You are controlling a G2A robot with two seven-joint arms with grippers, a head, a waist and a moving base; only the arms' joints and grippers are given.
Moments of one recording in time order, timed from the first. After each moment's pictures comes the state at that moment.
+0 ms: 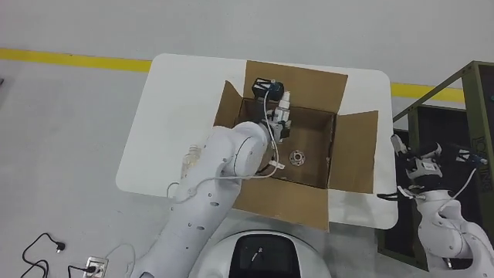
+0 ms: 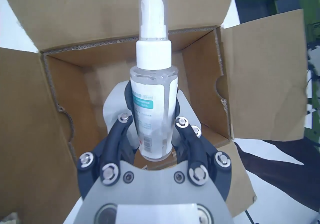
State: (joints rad) left arm 0.88 -1.64 -1.08 -1.70 1.23 0.17 -1.15; right arm -1.65 -1.10 1.78 -1.79 -0.65 -0.10 0.05
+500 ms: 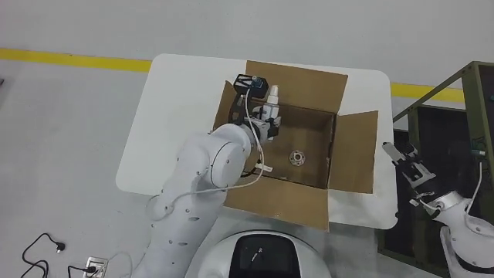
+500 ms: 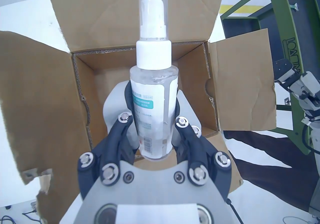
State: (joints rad) left arm 0.94 -1.62 -1.13 -1.84 1.27 0.17 -1.20; right arm -1.66 -1.08 1.87 -1.83 -0.20 -0.38 0.48
